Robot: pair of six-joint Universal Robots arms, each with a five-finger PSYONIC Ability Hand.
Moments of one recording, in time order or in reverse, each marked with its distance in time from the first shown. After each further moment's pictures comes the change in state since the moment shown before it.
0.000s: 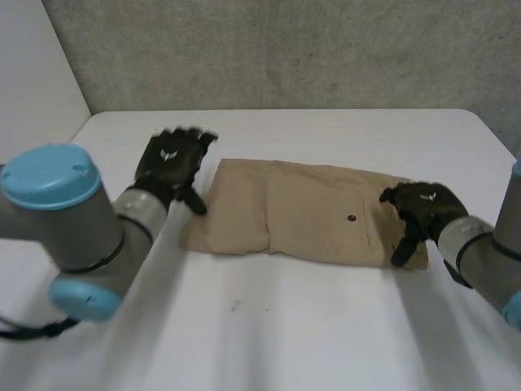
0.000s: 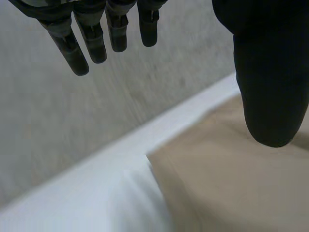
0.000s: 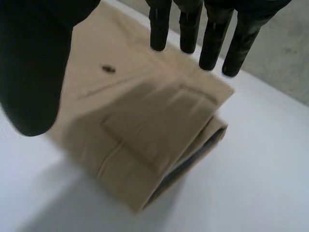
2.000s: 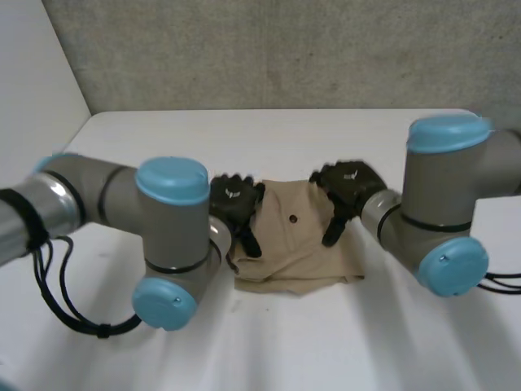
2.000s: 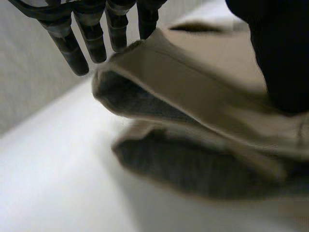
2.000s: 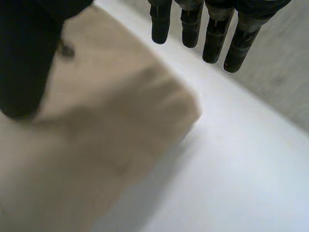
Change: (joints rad) left arm -0.223 -0.313 0.399 -0.310 -0.151 0.076; right arm 0.257 0.248 -0.462 0.163 0.050 -0.019; left_hand 0.000 0.000 0.000 0.001 0.000; right_hand -0.088 -0.080 -0.086 -0.054 -0.061
